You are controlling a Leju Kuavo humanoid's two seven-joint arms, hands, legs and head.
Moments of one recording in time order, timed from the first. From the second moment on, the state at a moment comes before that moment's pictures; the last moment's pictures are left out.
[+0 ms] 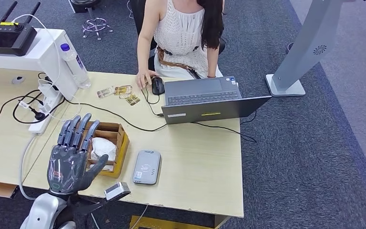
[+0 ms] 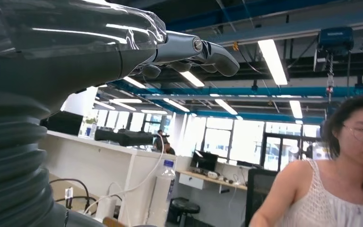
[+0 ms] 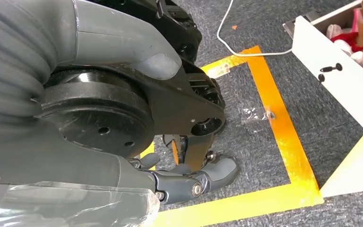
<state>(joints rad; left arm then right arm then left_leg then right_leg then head) 0.07 0.22 -0.33 -1.64 -1.32 0.36 -0.03 -0.04 0.15 -0.30 -0.19 -0.14 0.03 -0.26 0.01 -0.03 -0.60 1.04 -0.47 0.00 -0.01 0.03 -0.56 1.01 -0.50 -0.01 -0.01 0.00</state>
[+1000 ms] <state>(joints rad) 0.24 0.34 -0.39 -1.58 -1.16 0.19 0.13 -0.03 0.15 -0.36 -0.19 -0.12 0.03 -0.25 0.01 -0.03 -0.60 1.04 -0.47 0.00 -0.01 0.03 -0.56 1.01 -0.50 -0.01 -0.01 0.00</state>
